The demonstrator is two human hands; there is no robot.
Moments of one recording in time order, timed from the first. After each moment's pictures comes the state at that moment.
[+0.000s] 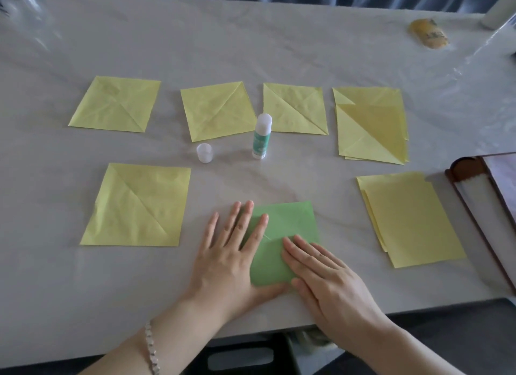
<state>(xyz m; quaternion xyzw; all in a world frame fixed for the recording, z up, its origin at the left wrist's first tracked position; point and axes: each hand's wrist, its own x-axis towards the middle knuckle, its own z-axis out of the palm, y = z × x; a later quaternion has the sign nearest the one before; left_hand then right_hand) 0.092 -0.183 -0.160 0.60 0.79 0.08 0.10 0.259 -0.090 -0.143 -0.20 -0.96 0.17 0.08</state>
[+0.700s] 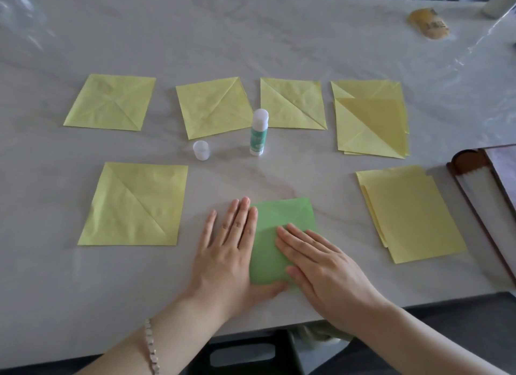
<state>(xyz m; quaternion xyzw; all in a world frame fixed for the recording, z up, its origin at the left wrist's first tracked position) 0.095 -0.181 -0.157 0.58 0.80 0.06 0.12 0.246 -0.080 -0.141 -0.19 -0.97 0.16 0.04</state>
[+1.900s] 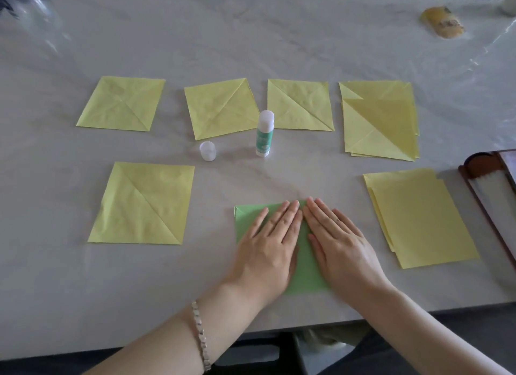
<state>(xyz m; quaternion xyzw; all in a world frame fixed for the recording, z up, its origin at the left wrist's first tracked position) 0.117 -0.145 -0.158 0.65 0.75 0.12 0.03 0.243 -0.049 -0.165 -0.27 -0.95 0.08 0.15</state>
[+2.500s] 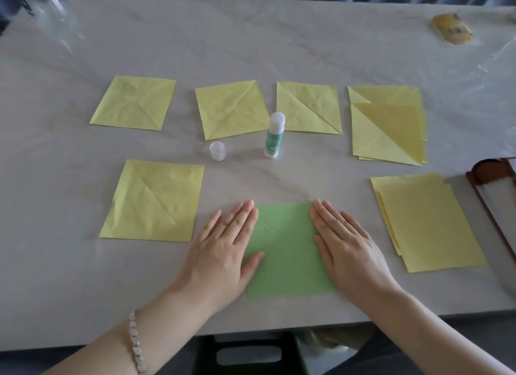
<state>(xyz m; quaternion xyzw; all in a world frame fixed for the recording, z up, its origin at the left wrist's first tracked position) 0.070 -0.193 -0.150 0.60 0.80 0.06 0.06 0.242 -0.051 -0.162 -0.28 -0.95 0.06 0.14</state>
